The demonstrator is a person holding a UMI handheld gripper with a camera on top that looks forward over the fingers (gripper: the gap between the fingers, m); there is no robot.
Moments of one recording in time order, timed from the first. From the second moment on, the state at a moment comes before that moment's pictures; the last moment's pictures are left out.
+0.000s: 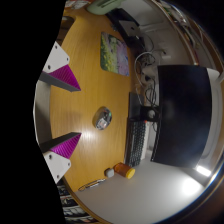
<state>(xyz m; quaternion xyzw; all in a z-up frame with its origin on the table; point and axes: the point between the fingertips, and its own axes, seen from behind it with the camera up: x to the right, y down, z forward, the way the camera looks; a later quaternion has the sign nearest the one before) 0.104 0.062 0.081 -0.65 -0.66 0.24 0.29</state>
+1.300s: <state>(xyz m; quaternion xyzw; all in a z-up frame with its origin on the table) -0.082 0.130 -0.015 -0.62 -0.66 0.30 0.30</state>
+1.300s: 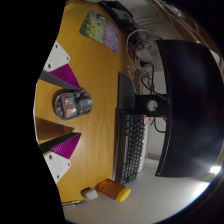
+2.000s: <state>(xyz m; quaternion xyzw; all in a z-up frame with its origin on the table) -0.116 0.065 0.061 -0.62 -0.66 0.31 0.29</state>
